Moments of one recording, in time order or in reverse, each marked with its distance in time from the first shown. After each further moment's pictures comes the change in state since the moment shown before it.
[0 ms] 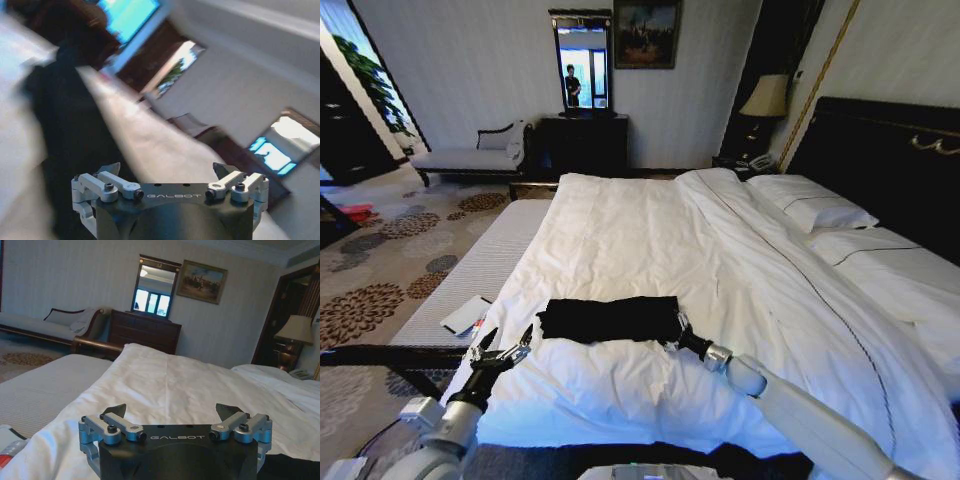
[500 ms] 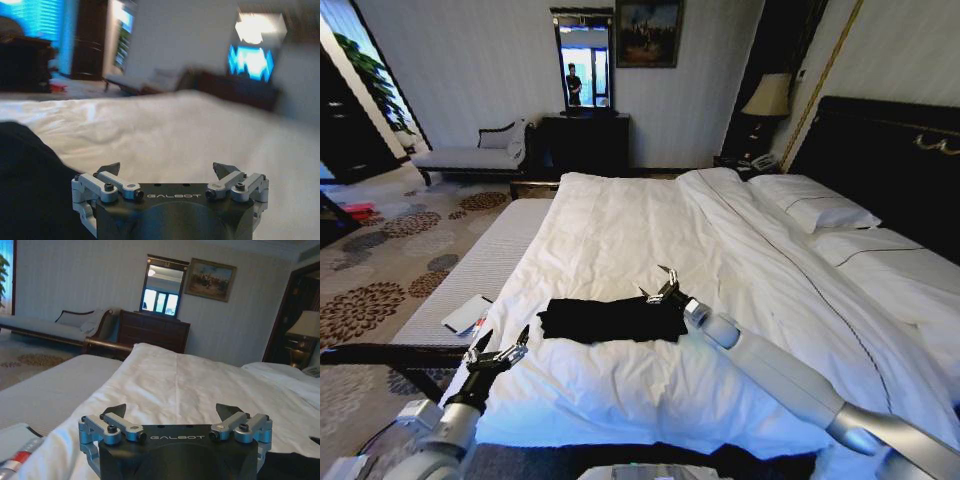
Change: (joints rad) left arm 0.032 -0.021 -0.023 -0.011 0.041 -0.006 -0.008; right arm 0.196 0.094 -0.142 -0.064 0.608 -0.312 0.052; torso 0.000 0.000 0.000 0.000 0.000
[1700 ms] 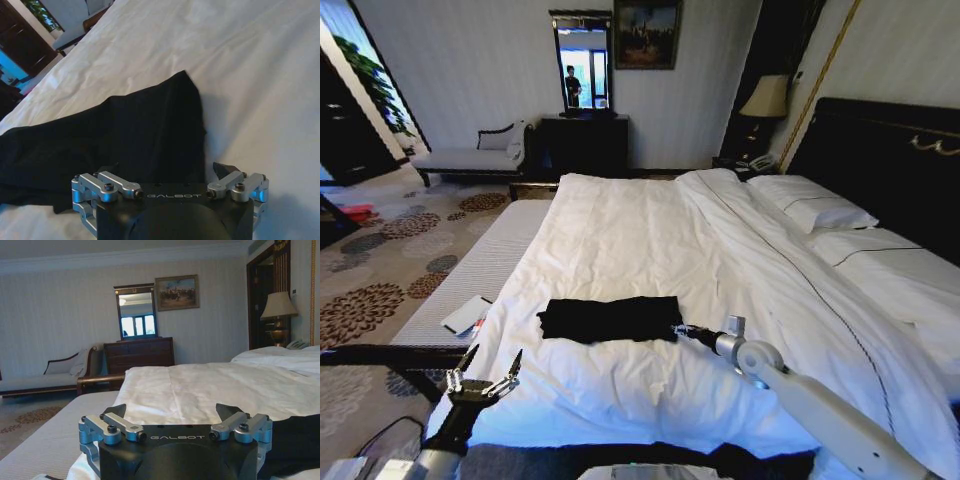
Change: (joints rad) left arm 0.180 -0.089 -0.038 0.036 0.320 -0.264 0.129; right arm -0.279 -0.088 0.267 0.083 0.688 -0.349 0.013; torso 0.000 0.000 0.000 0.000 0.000
